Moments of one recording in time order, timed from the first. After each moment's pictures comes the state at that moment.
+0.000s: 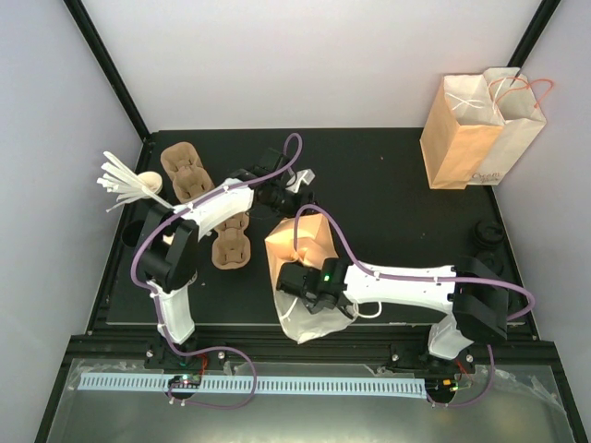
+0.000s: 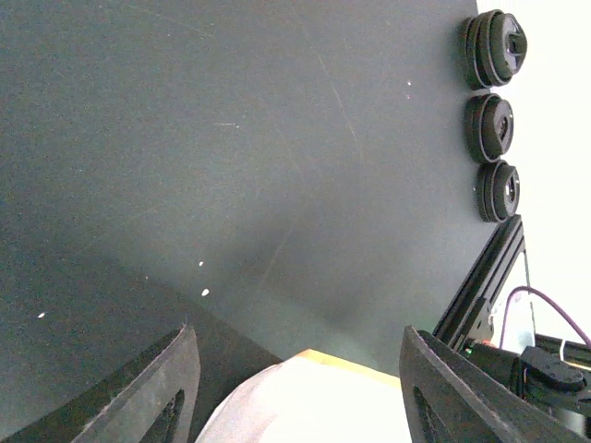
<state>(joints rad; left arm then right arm) -0.54 1.88 1.41 -0.54 0.69 -0.42 1.27 1.58 1.11 -0.95 0.43 0.65</state>
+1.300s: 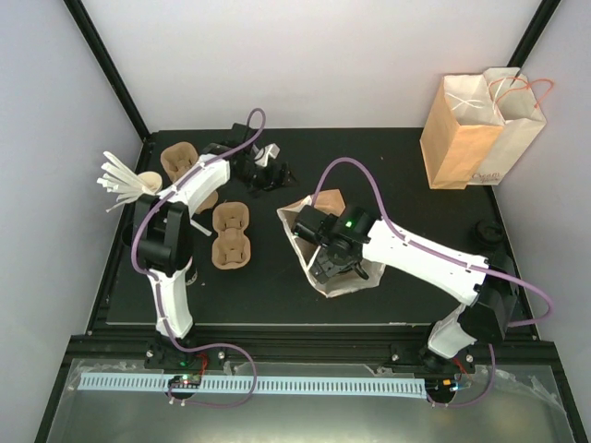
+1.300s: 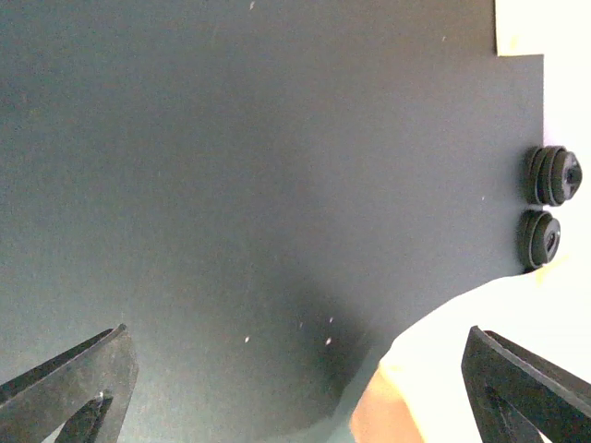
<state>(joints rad) -0.30 1.99 1.67 -0.72 0.63 -0.39 1.05 1.55 1.44 -1.32 0.28 0.45</state>
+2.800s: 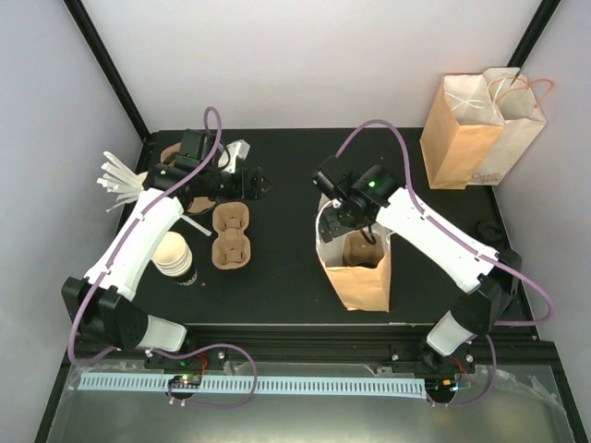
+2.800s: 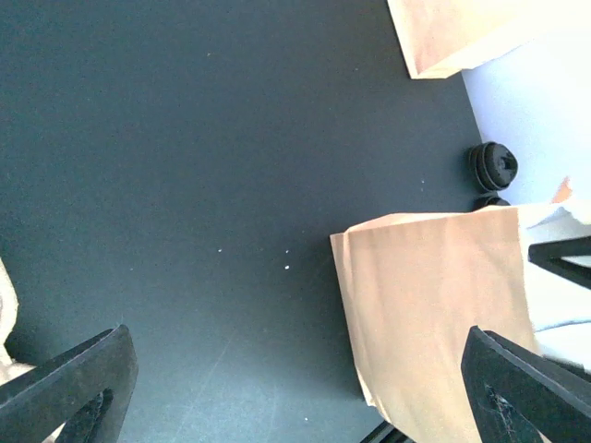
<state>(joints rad) -0.30 1.41 1.41 -0.85 0.52 -0.37 0.80 1.61 1.67 -1.35 0.24 0.37</state>
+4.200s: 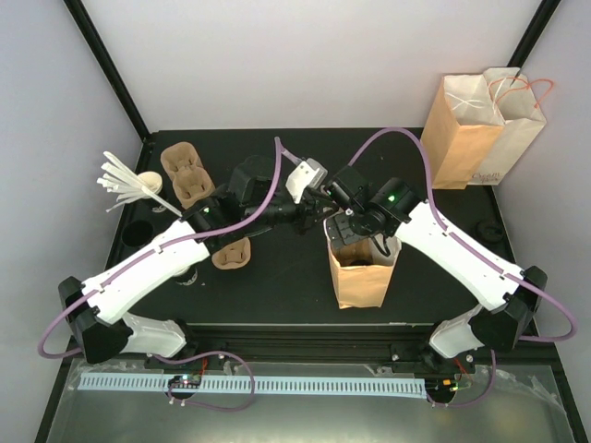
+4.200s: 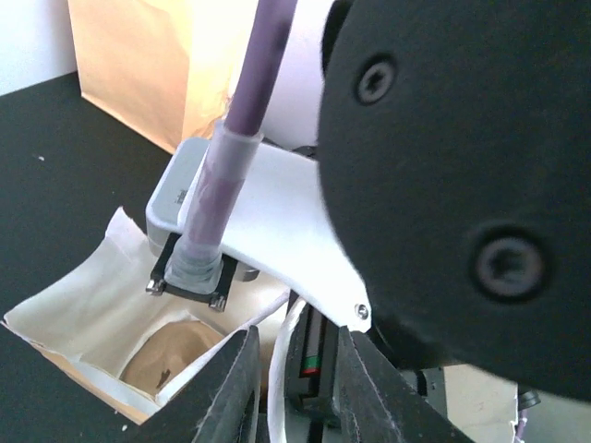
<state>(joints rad) -0.85 1.31 1.34 -0.40 0.35 -0.23 0.83 1.46 1.55 -1.31 0.28 0.40</state>
